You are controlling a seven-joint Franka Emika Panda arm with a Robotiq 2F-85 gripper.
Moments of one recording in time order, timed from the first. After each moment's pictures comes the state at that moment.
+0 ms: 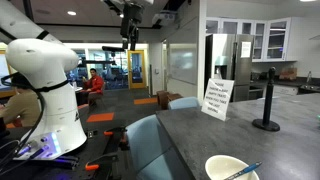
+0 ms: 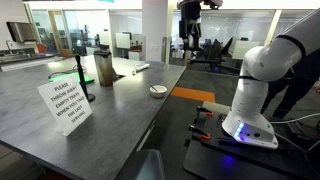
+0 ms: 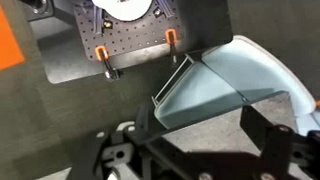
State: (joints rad) arm 0.00 -0.76 0.09 -2.48 0.14 1.55 0.28
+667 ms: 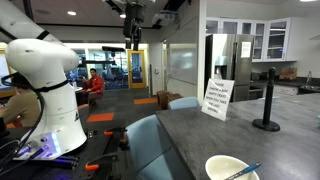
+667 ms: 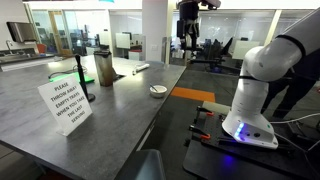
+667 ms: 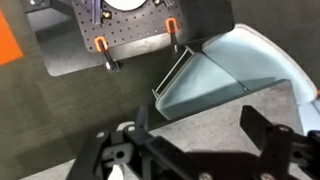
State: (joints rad) arm -0.02 -0.74 0.09 -2.47 0.13 1.59 0.28
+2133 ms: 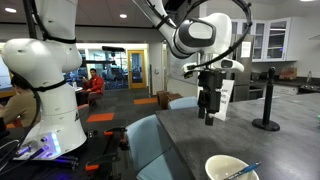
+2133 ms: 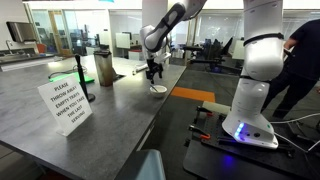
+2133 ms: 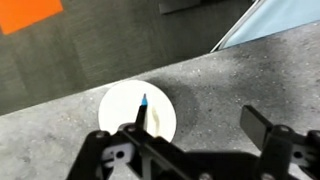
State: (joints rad) arm -0.15 0.29 -0.06 -2.11 -0.22 2.25 0.14
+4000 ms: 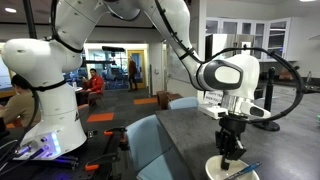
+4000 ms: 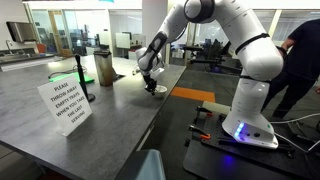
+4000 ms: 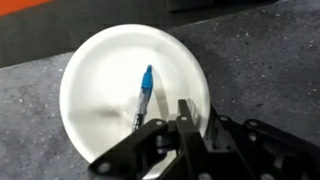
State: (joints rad) arm -0.16 0.70 -0.12 -1.81 -0.18 2.30 -0.02
